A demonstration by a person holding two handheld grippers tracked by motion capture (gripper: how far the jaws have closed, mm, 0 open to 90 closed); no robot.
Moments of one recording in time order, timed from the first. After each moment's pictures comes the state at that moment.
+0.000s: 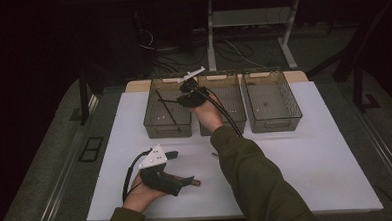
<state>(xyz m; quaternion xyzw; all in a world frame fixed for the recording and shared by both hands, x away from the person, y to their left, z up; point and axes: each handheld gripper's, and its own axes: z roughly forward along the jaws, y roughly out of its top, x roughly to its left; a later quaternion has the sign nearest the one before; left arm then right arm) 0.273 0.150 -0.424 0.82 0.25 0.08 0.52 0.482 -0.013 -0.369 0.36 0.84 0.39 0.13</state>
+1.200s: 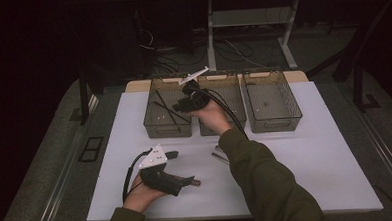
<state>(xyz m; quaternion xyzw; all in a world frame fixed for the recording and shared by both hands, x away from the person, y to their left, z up) 0.273 0.150 -0.424 0.82 0.25 0.08 0.51 0.461 -0.023 -0.356 0.32 0.85 0.42 0.06</state>
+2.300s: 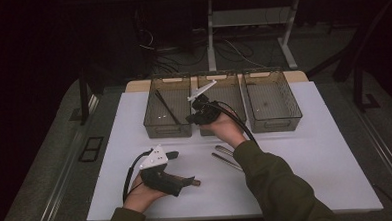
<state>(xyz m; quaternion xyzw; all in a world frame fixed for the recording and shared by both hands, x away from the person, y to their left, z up) 0.273 0.149 -0.424 0.82 0.24 0.08 0.51 0.429 -0.048 -0.374 0.30 0.87 0.38 0.05</state>
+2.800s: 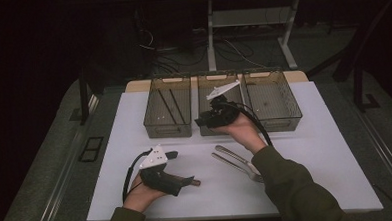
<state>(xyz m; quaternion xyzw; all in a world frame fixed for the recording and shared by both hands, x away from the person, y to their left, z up) 0.274 0.149 -0.425 0.82 0.25 0.08 0.51 0.407 -0.099 -0.361 0.30 0.85 0.43 0.04</state>
